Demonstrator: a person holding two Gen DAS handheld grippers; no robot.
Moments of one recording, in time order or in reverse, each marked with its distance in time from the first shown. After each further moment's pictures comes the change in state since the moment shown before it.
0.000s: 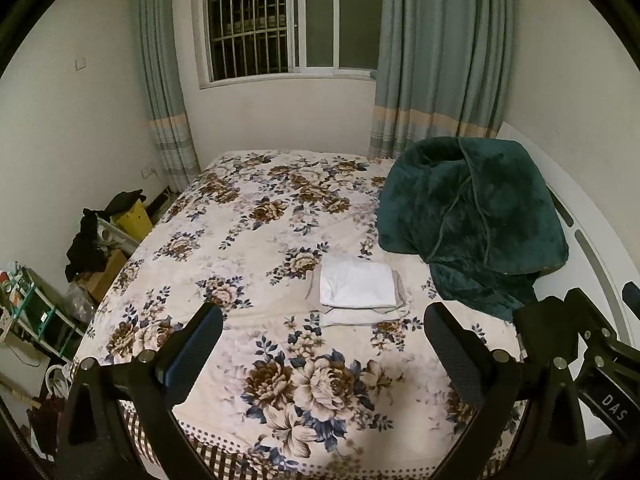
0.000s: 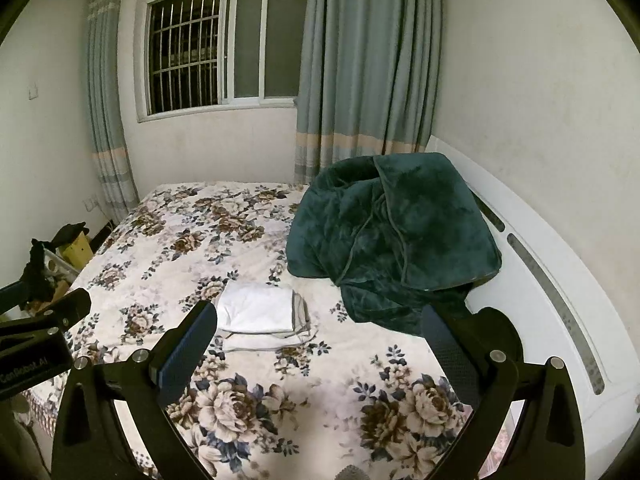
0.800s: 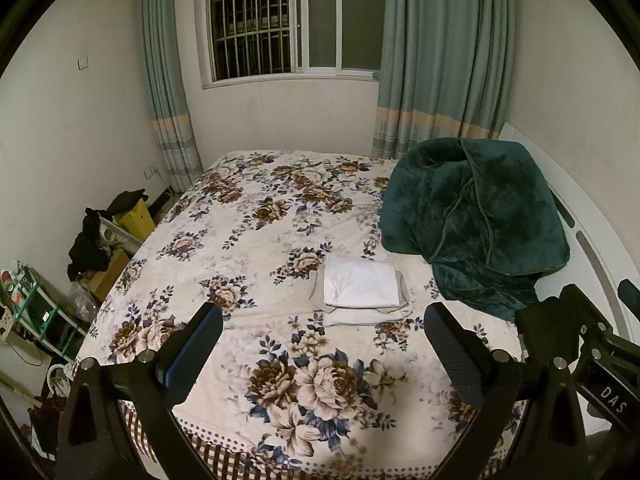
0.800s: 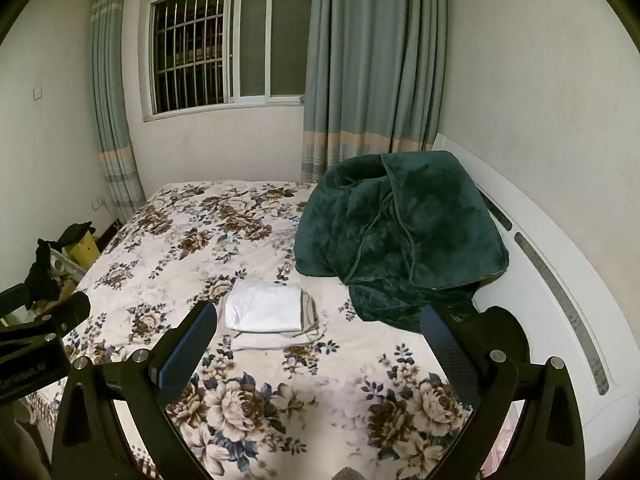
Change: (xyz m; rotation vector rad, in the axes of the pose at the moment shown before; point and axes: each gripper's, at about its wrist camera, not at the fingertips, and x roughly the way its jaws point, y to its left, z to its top) left arm -0.002 0.004 0.001 -0.001 0.000 0.015; right arm 0.014 0.009 0.020 -0.012 0.017 0.036
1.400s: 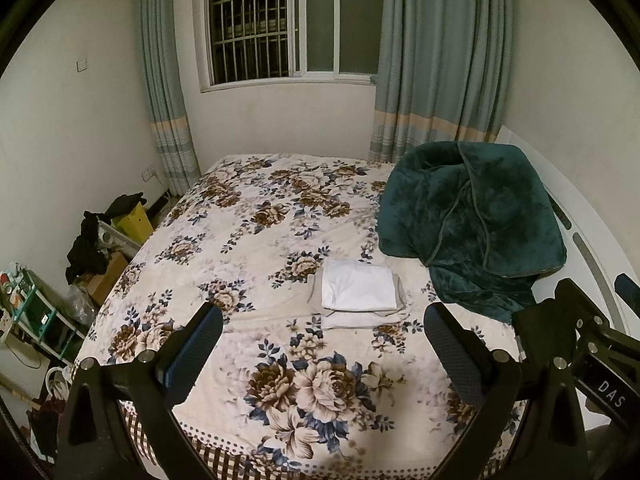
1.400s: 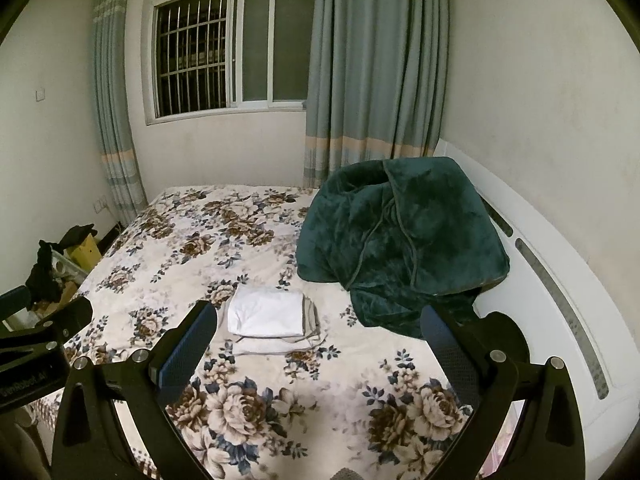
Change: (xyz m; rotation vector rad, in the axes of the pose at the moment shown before) left arm -0.002 -0.002 -0.004 -0.003 -0.011 -0.004; right arm 0.005 0.004 0.011 -0.003 -0.016 0.004
